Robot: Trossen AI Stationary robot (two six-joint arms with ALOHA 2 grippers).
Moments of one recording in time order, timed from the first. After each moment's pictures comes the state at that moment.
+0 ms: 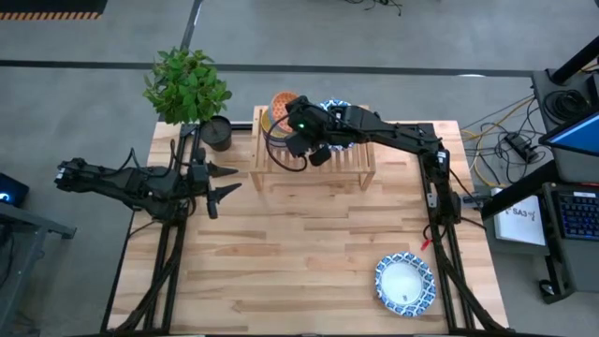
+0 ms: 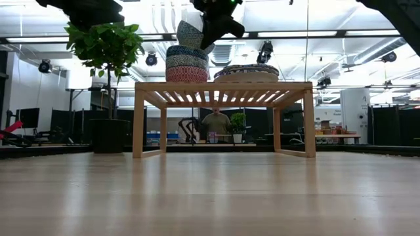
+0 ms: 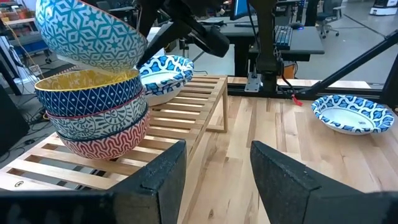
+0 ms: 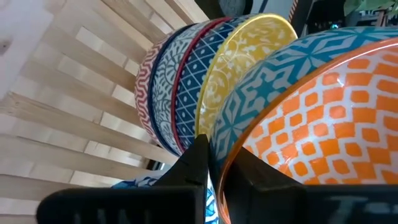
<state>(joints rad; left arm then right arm) -0.22 0.57 0.63 -0.25 -0.52 -0.04 -0.22 2.03 2.29 -1.07 0.36 -1.00</state>
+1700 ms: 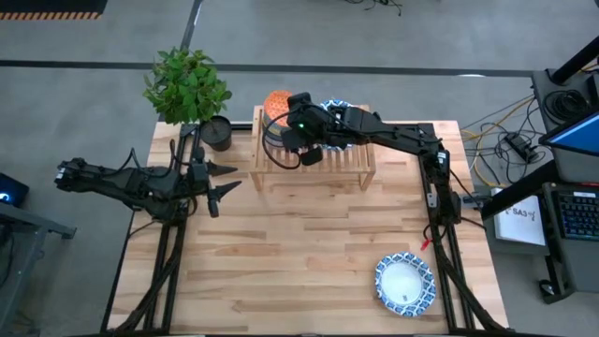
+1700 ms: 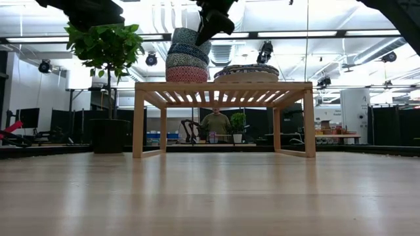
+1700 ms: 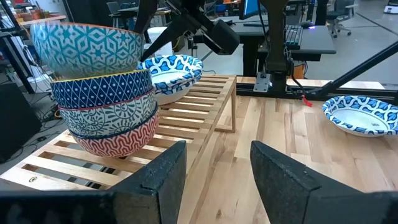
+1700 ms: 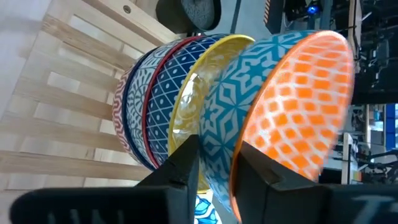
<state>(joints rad) -0.22 0.57 0.63 -0.25 -0.56 -0.04 -0.20 2.03 2.28 -0.99 0.39 -0.84</state>
